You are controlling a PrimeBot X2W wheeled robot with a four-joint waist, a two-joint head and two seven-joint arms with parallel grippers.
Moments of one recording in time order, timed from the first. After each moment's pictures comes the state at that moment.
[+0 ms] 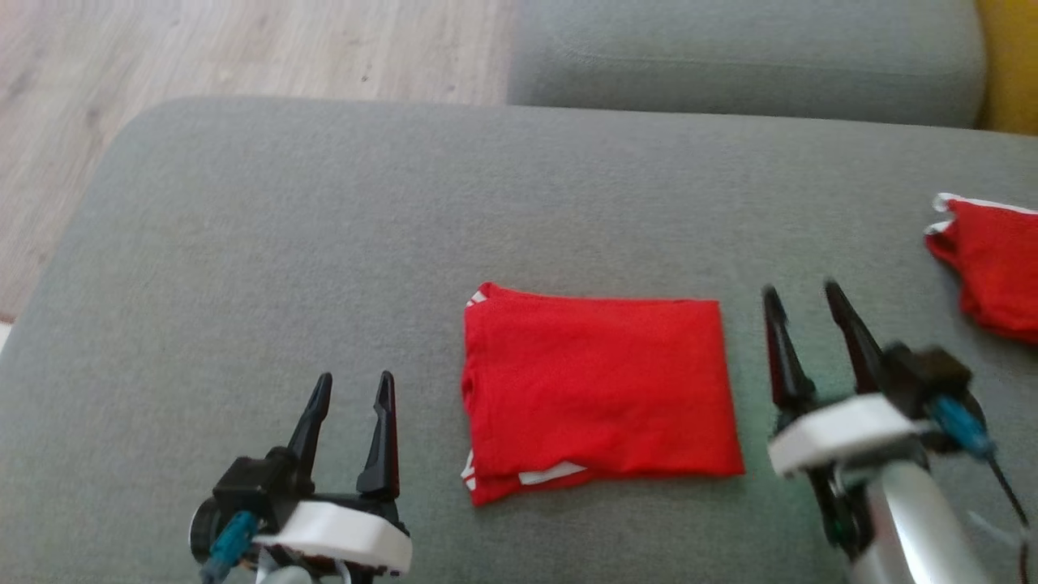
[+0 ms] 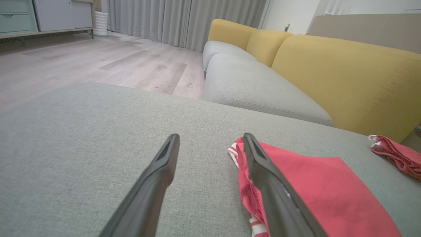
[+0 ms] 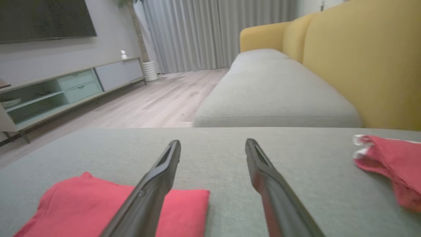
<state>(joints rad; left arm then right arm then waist) -0.10 0.31 -0.63 0.10 -0.68 0.27 -0.23 -0.20 -0.06 0.08 0.39 0.16 0.13 -0.20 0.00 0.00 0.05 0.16</state>
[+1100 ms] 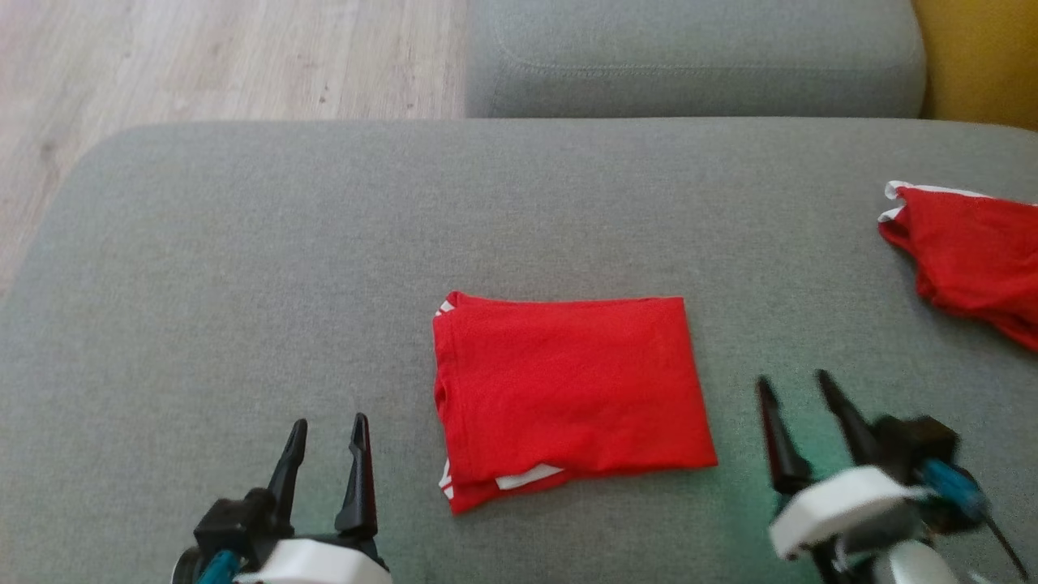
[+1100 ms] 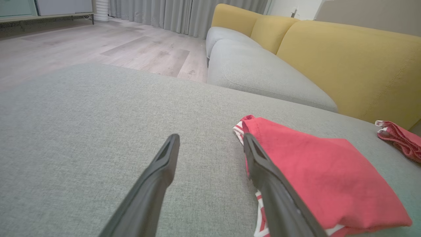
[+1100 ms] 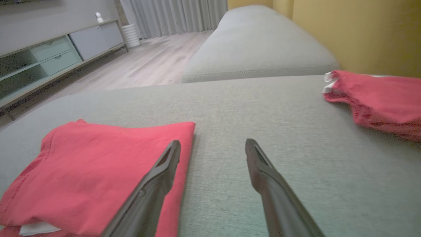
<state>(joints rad) -0.01 0.30 -0.57 0.15 -0.68 0.25 -0.25 0.05 -0.05 0.05 0.20 0.16 0.13 -0.05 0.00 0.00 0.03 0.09</state>
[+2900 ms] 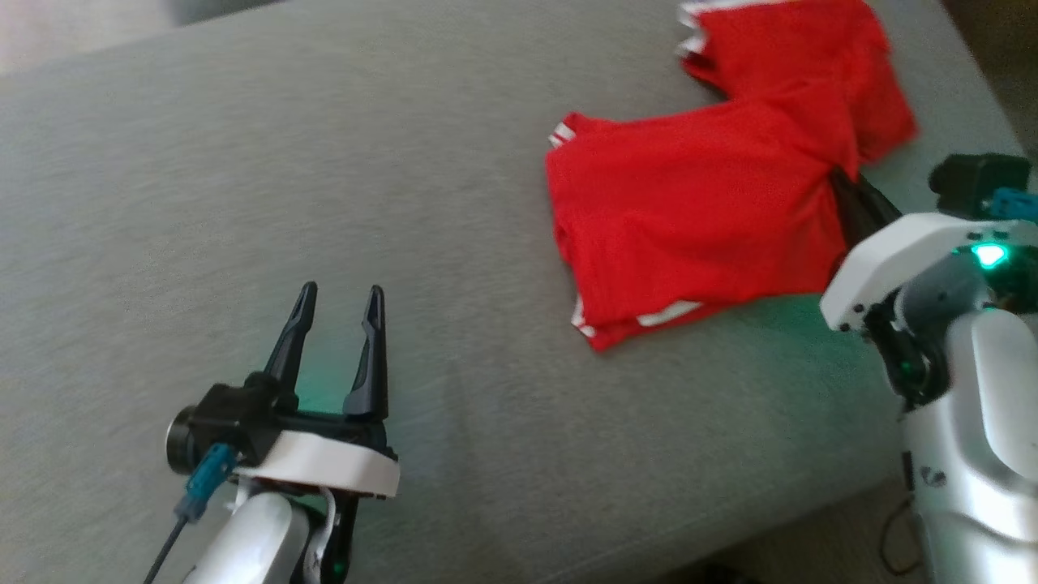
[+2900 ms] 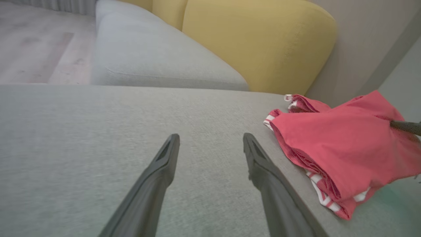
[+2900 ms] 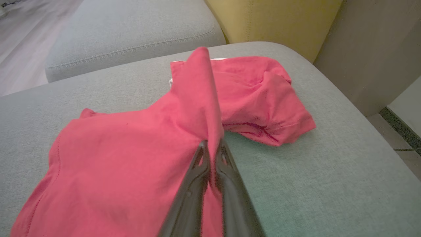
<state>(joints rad) -0.18 0.25 -0.48 0.08 -0.51 0.15 -0.18 -0.42 -0.12 -0.03 0.28 0.20 0.13 0.38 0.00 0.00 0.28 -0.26</state>
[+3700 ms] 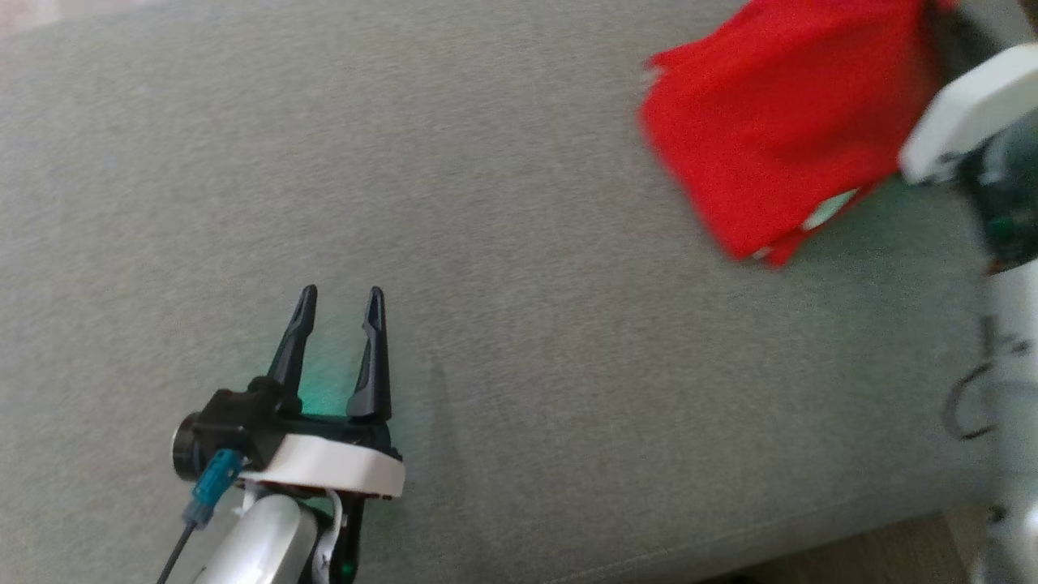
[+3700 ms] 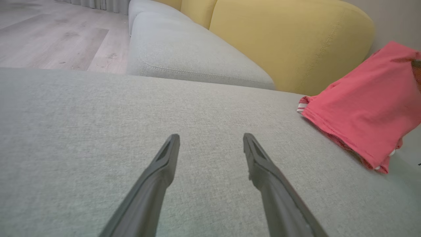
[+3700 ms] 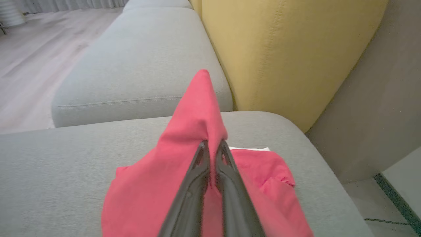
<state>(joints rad) -0.18 0.24 -0.48 0.09 -0.52 0.17 -0.20 -0.71 -0.20 -0.07 0.35 0.17 0.13 0.42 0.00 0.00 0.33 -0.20</state>
